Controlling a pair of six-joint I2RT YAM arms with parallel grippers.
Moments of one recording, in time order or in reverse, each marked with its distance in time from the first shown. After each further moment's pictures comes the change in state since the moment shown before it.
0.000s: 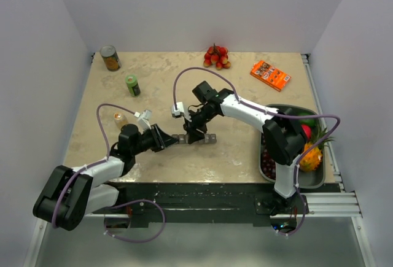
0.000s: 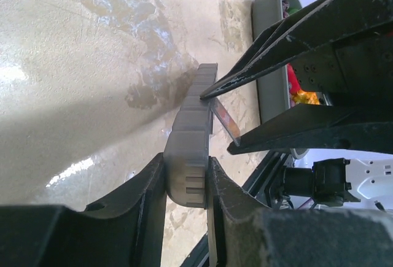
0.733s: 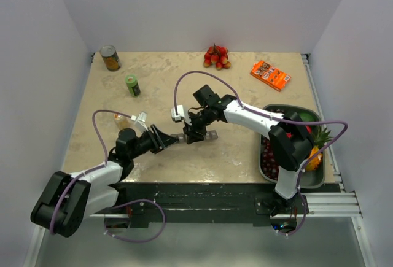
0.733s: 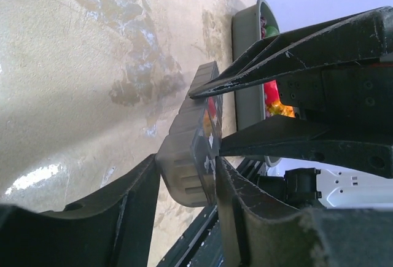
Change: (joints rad) left arm -0.001 -0.063 -0.061 0.079 -0.024 -0.142; right arm 0.035 -0.087 -0.112 0.144 0.043 0.011
